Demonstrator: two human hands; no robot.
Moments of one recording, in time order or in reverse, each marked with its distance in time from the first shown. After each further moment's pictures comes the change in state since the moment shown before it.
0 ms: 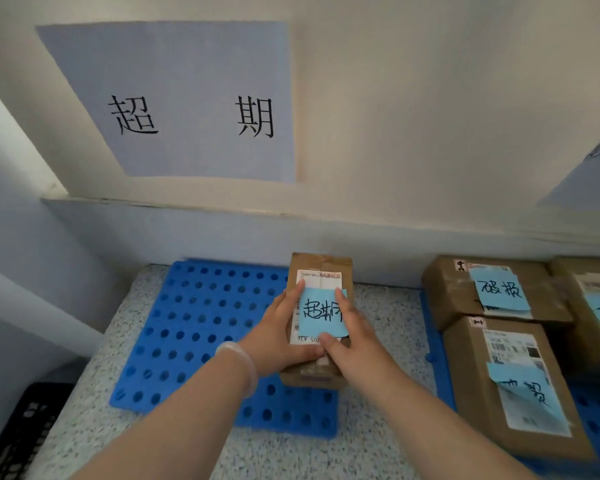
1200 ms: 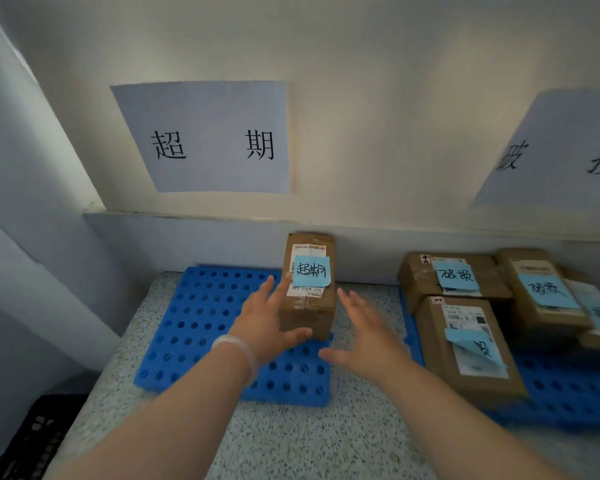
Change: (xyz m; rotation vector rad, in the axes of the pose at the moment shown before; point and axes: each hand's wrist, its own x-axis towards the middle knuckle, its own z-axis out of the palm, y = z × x) left_hand -0.073 0.043 -0.008 0.395 0.185 -0.039; right_hand -0.080 -0.009 -0.027 -0.363 0.055 -0.131
